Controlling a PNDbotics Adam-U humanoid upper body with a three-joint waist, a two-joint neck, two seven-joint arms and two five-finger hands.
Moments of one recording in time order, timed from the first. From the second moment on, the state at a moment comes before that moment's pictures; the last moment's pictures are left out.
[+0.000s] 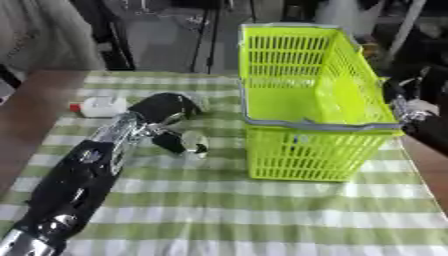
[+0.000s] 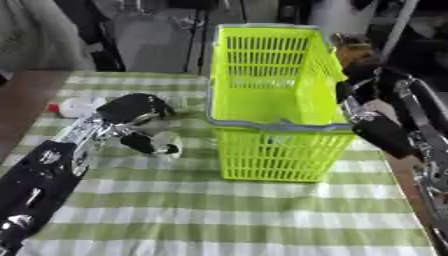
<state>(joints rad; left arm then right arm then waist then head) -0.77 0.32 -0.25 -0.97 -1.17 -0.34 -0.12 -0.40 -0.38 0.12 -1.76 0.27 -0.04 0.02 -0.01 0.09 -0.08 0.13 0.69</state>
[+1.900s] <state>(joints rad) -0.77 0.30 -0.24 -0.93 -1.31 -0.34 -0.19 -0.40 -0.38 0.12 -1.76 0.27 -0.04 0.02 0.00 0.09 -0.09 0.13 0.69</state>
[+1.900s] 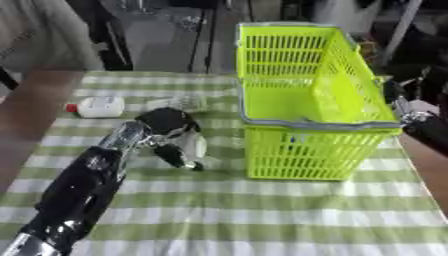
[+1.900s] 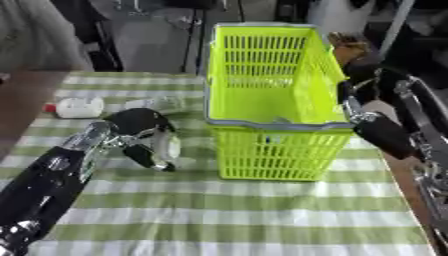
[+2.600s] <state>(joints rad) -0.77 0.29 -0.24 -0.91 -1.33 -0.33 -0.19 -0.40 -0.38 0.12 -1.76 0.27 -0.04 0.03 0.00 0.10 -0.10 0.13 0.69</state>
